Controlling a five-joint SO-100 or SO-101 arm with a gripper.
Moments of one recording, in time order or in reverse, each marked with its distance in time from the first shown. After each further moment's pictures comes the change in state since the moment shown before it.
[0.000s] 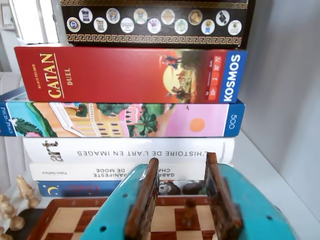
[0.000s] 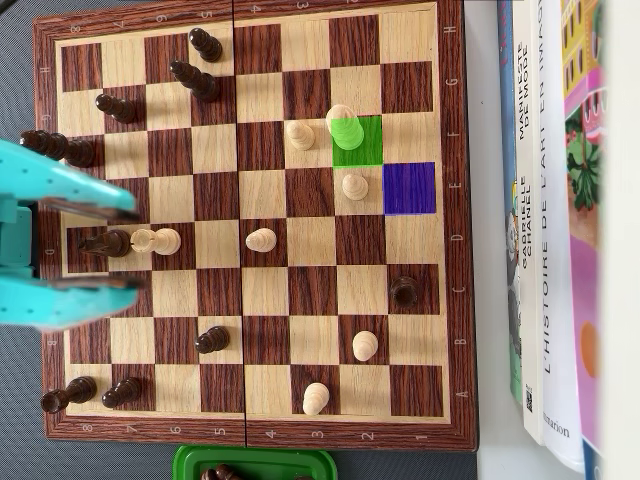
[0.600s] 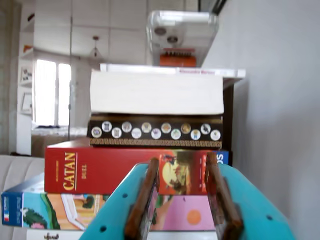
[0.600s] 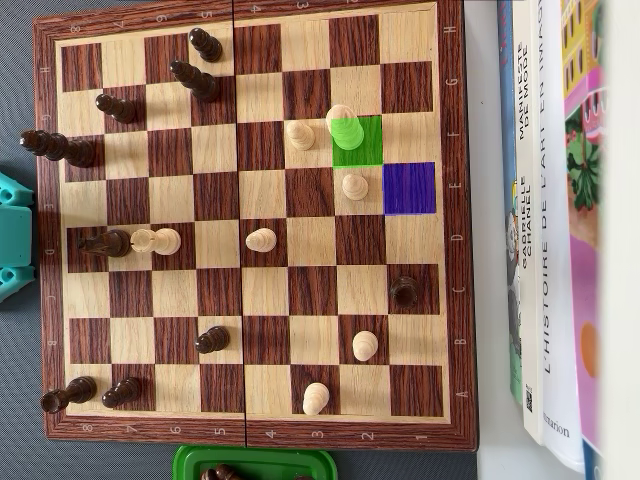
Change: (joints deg) arm 0.0 1.0 4.0 -28.6 0.0
